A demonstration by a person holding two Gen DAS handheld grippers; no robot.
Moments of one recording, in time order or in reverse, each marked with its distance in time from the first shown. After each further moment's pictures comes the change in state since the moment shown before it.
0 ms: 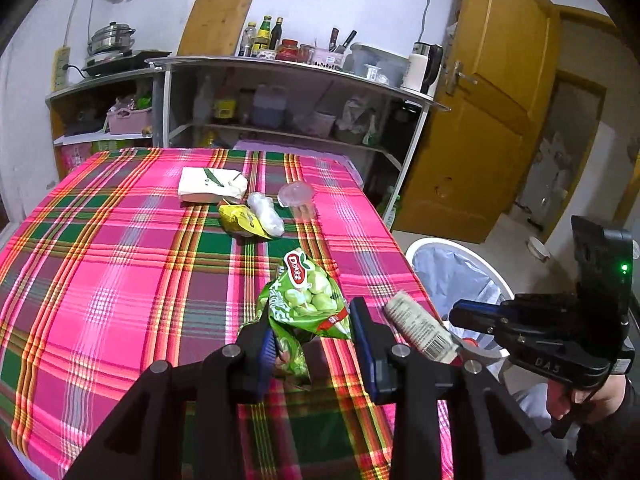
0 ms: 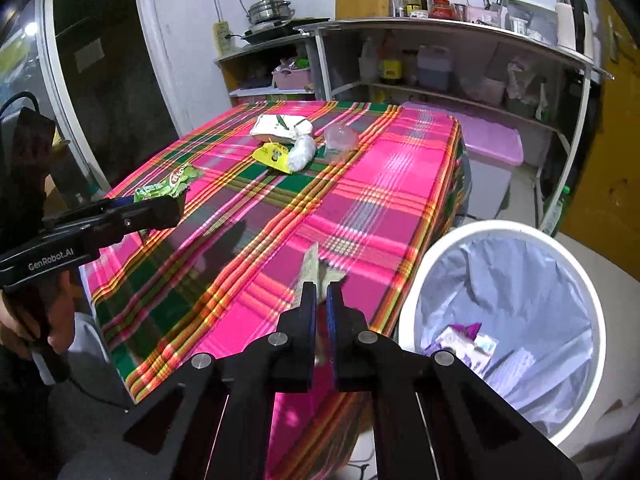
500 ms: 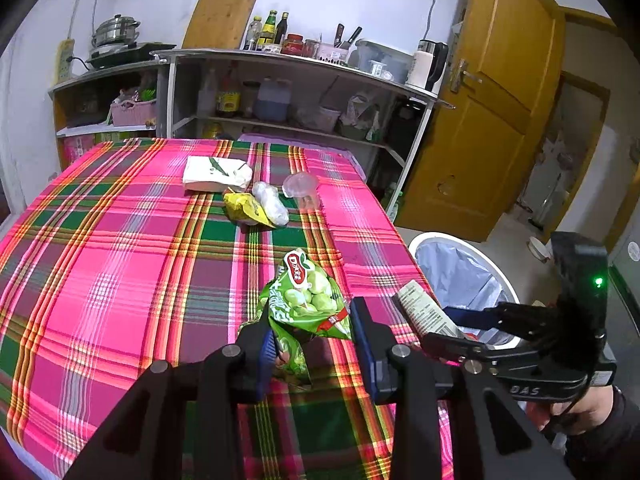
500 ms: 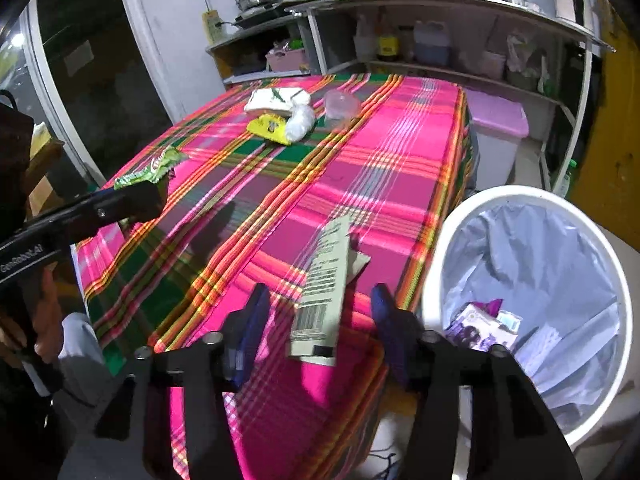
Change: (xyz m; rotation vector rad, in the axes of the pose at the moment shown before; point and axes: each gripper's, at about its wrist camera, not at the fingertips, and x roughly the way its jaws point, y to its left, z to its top) left arm 0.000 0.003 -0.007 -0.022 0.017 0.006; right arm 0.037 0.004 -0.009 0.046 0.081 0.005
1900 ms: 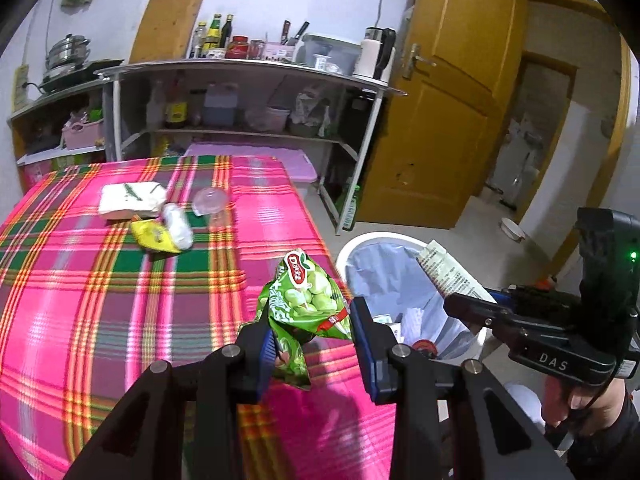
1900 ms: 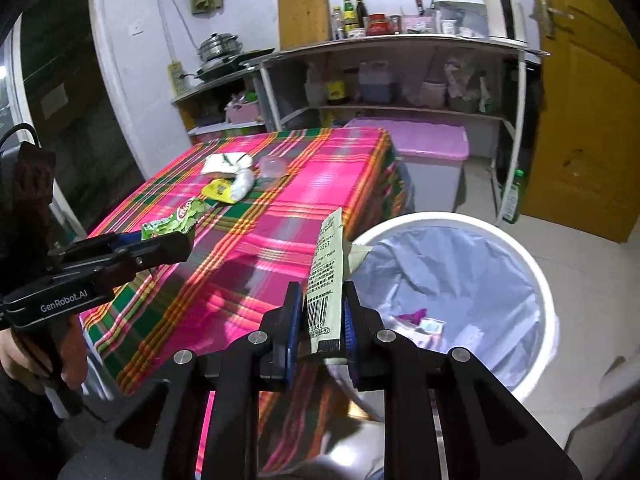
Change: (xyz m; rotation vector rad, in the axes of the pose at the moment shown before) left arm 0.031 -0.079 0.018 0.107 0.007 -0.111; right arm -0.088 -0.056 -0.011 0.113 -0.181 -0.123
